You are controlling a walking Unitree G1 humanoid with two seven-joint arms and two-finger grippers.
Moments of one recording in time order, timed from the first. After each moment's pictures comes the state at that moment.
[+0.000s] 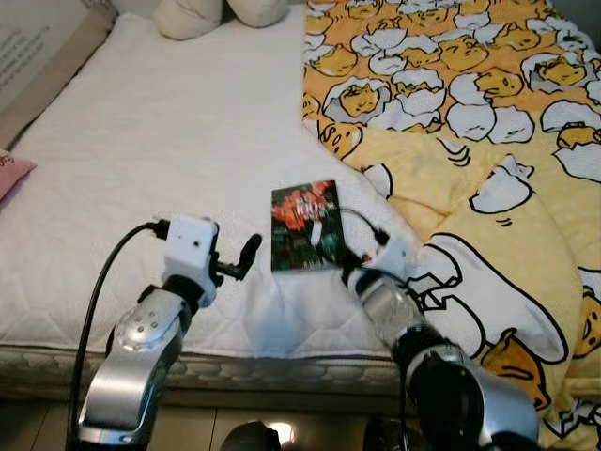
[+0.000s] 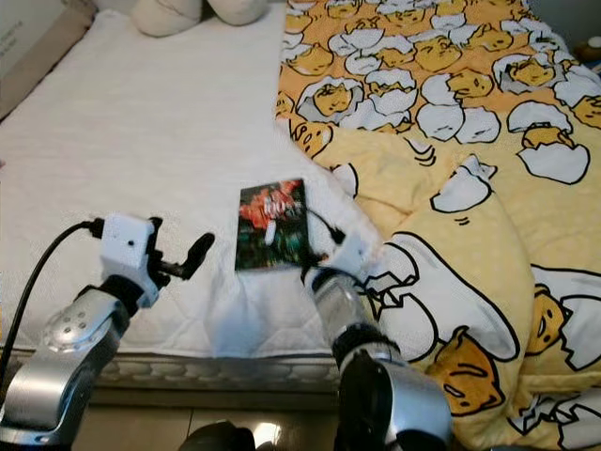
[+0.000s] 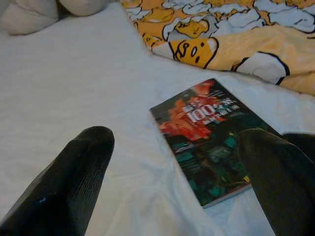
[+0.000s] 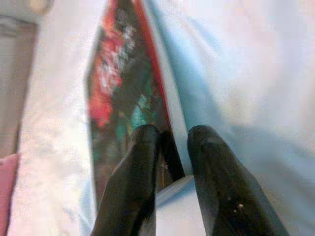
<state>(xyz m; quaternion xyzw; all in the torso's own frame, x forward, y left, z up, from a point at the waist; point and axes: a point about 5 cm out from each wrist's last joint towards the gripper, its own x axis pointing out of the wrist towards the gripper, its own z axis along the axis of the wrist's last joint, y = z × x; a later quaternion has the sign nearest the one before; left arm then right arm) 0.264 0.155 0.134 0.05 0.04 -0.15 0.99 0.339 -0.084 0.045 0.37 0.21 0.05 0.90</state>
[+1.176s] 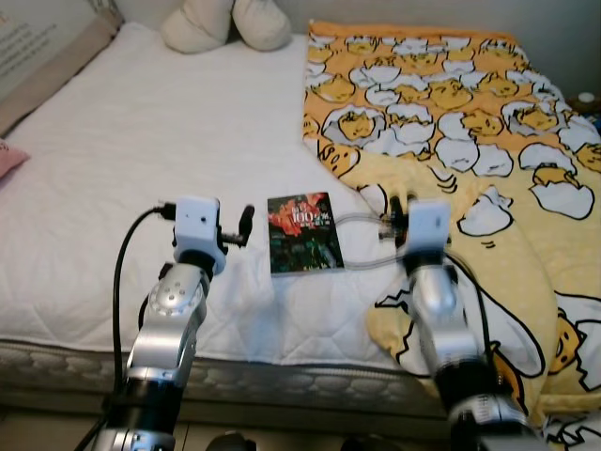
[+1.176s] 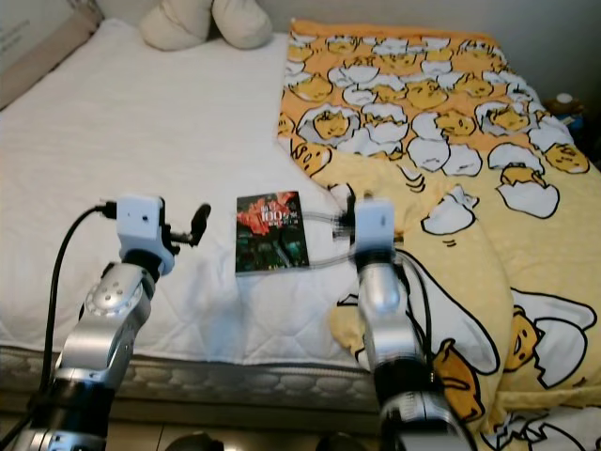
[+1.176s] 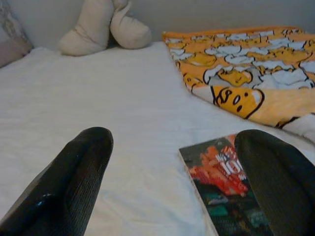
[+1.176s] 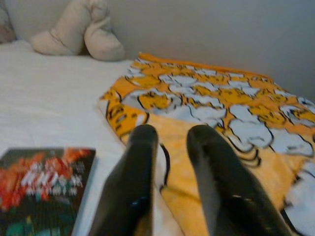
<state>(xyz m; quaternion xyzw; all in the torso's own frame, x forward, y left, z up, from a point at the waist) 0.312 0.158 0.120 0.04 0.00 -0.05 1.00 0.321 -0.142 0.089 -0.07 -0.05 0.01 1.00</state>
